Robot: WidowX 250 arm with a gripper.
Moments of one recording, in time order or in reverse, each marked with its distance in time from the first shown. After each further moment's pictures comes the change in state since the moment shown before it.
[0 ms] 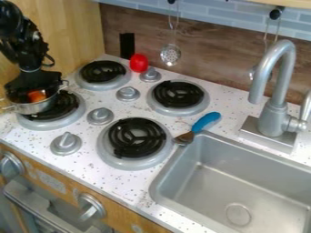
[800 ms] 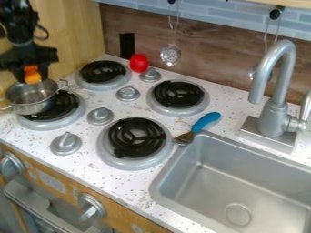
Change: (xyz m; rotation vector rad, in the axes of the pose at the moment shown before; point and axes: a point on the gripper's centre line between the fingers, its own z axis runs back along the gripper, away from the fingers) arm 0.005 -0.022 0.071 -0.096 -0.085 -0.174
